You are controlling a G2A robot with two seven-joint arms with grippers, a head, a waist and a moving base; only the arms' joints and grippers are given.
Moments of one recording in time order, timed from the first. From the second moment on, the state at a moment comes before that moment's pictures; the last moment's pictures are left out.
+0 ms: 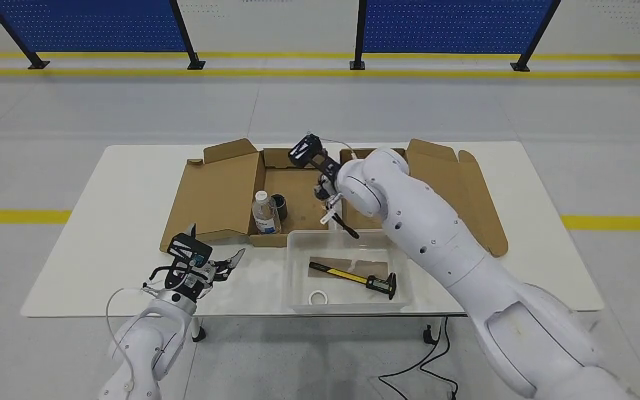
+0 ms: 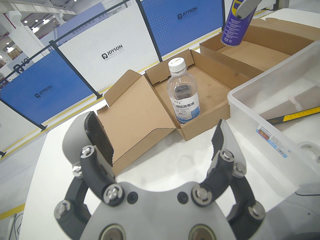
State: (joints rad) left arm 1.69 -1.27 -1.66 -1.84 1.62 -0.32 0.02; right arm -0.41 -1.51 0.65 -1.04 -1.00 -0.10 1.00
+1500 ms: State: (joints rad) left arm 1.69 -1.27 -1.66 -1.84 1.62 -0.32 0.02; right arm -0.33 -1.56 0.64 -0.75 -0.92 -0.32 0.86
